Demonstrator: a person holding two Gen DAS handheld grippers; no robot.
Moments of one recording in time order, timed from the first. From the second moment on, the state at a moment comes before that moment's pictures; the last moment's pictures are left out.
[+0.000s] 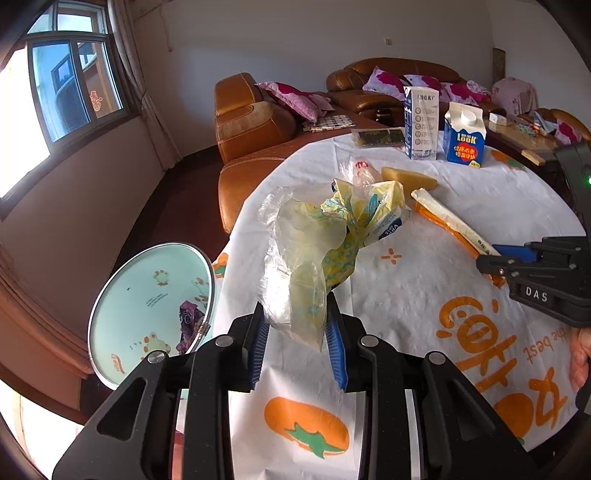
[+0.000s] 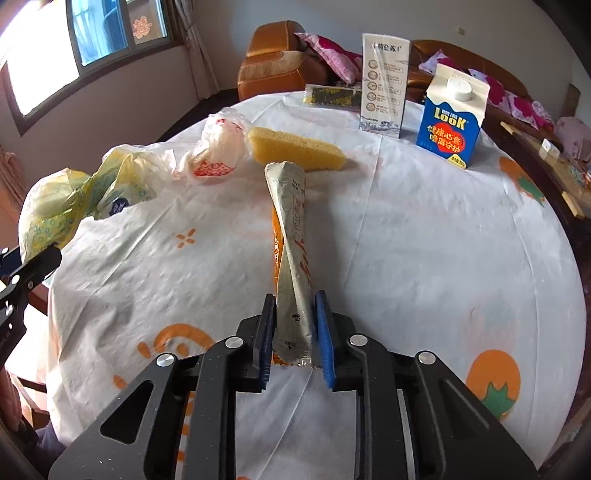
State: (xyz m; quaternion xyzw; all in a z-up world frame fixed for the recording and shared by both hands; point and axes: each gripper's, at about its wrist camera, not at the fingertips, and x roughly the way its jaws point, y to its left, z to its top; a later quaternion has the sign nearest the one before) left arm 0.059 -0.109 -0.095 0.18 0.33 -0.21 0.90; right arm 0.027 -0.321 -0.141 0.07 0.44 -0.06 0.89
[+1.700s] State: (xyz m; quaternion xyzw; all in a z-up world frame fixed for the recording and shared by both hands) left arm 0.045 -0.092 -0.070 0.22 0.29 -0.13 0.92; right arm -0.025 -0.306 -0.103 0.06 0.36 -0.07 0.93
